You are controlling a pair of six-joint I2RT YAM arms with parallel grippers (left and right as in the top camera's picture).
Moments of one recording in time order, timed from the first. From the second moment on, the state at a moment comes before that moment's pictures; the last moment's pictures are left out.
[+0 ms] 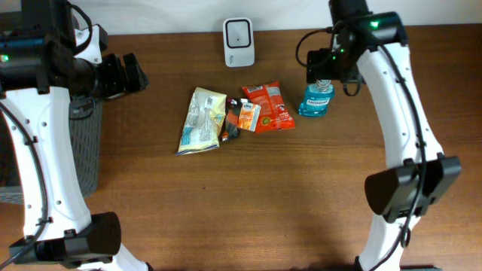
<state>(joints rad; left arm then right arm) 0.09 1.82 2.32 -1.66 0.23 -0.18 0.16 2.06 2.25 -1.46 0.10 0.24</state>
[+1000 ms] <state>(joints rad) 0.09 1.82 2.32 -1.66 0.23 -0.18 0.27 1.53 1.19 -0.81 0.20 0.38</state>
